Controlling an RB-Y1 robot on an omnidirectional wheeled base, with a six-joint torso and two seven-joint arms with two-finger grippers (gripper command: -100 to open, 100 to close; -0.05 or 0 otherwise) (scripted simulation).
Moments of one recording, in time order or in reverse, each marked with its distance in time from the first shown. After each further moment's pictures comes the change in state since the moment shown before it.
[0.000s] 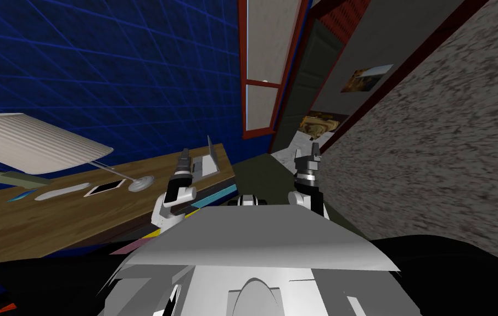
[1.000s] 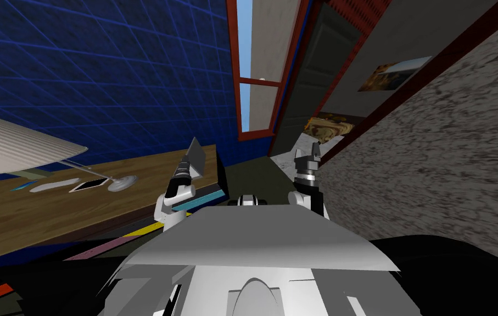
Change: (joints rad) left arm -0.077 -0.045 0.103 0.108 -0.002 0.216 -0.059; right arm 0.000 0.000 0.000 0.000 0.000 0.000 0.000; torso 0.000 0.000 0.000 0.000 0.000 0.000
